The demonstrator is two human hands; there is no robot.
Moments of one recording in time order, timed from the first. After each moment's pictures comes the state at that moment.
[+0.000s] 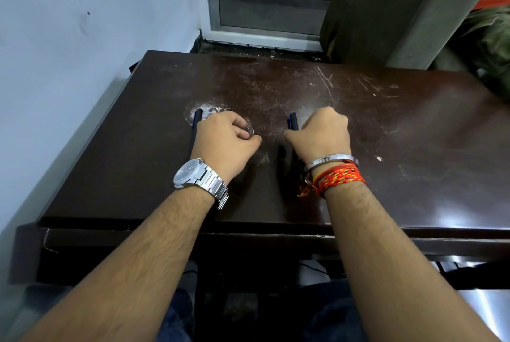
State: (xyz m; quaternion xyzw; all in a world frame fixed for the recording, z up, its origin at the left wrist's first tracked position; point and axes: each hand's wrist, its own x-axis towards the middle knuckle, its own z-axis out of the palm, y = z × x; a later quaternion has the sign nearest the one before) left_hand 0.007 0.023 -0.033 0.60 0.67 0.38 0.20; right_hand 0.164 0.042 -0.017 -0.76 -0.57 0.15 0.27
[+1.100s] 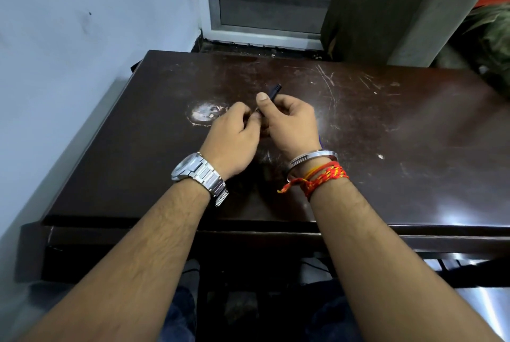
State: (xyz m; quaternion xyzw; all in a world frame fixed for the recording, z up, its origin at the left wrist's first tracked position) left_hand 0.009 0.025 -0.024 0.67 0.61 0.37 0.23; right_hand 0.120 0.046 -0.025 -0.54 -0.50 0.42 0.53
